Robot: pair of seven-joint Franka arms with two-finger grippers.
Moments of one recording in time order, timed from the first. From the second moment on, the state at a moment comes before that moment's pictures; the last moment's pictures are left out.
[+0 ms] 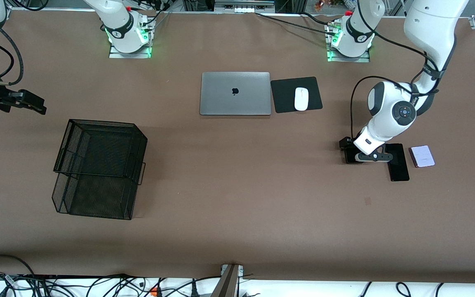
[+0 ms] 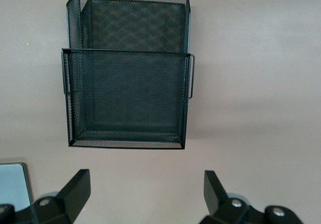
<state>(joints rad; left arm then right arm) -0.03 0.42 -0.06 -2.28 -0.02 2.69 -0.07 -0.01 0.06 -0.02 -1.62 -0.05 1.62 0.02</state>
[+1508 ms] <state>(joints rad) -0.46 0.71 -0.15 -1.61 -0.02 2.29 -0.40 -0.01 0.06 -0.02 -1.62 -0.04 1.62 0.02</state>
